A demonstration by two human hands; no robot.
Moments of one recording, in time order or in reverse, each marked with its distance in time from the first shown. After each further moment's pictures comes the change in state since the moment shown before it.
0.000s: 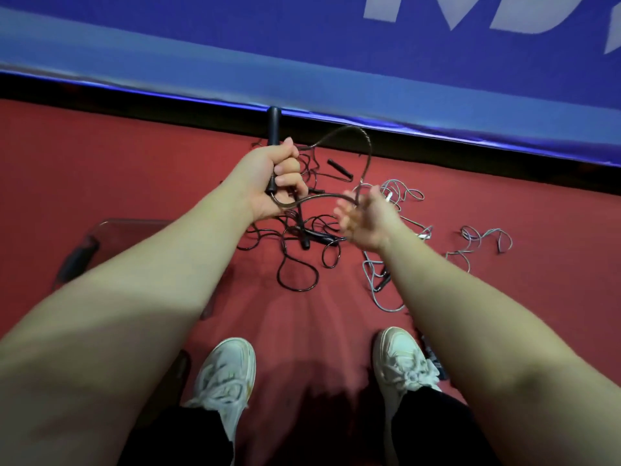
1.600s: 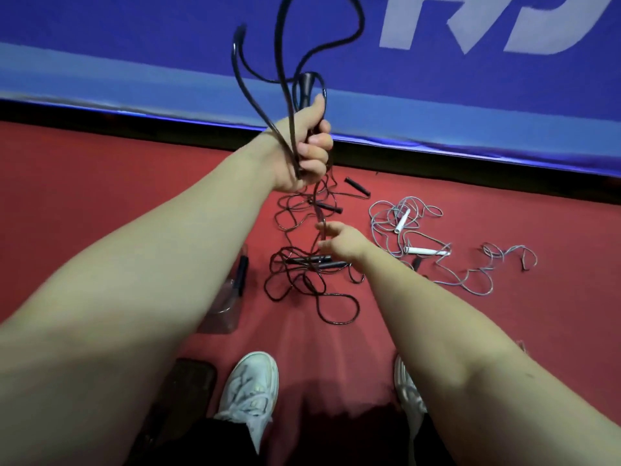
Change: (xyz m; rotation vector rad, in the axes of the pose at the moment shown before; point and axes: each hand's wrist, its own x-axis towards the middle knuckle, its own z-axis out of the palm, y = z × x) left_hand -0.012 0.055 0.050 0.307 -0.016 -0.022; right_hand 0.004 0.037 0.043 -1.031 -0.158 -0.206
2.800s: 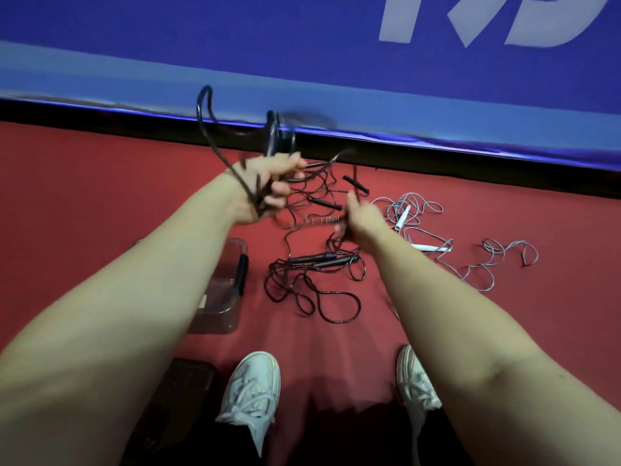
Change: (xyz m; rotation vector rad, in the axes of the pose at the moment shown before) left_hand 0.002 -0.032 -0.068 0.270 0.095 0.115; right_hand 0.010 -0.020 -0.018 0.395 0.269 0.103
